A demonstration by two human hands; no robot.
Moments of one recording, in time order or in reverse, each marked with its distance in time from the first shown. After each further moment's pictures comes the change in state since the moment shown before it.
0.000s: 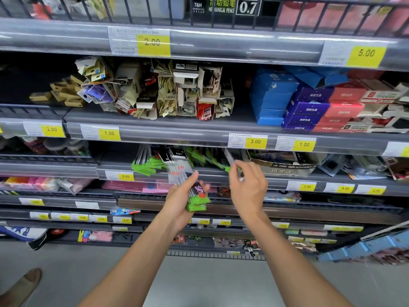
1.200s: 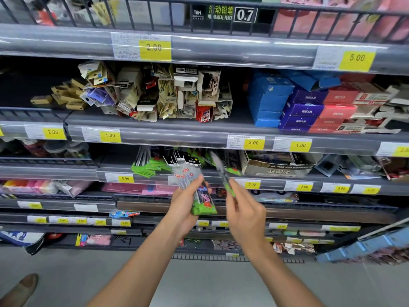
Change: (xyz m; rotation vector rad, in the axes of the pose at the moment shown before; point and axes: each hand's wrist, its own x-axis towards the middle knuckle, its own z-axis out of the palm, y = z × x) left_hand -0.016 -0.006 0.014 0.026 -0.018 -0.002; right_hand -0.052 -0.009 -0.034 0.028 -0.089 -0.171
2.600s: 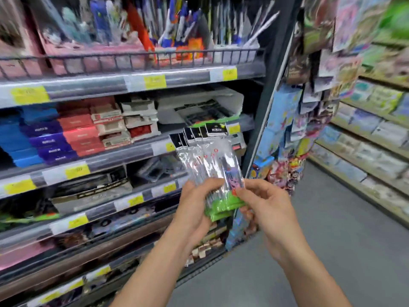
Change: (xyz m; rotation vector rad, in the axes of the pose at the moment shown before) left_hand -0.138 -0.255 0.413 0.187 -0.545 -0.095; right_hand -0.001 0.169 -0.469 0.596 0.228 0.946
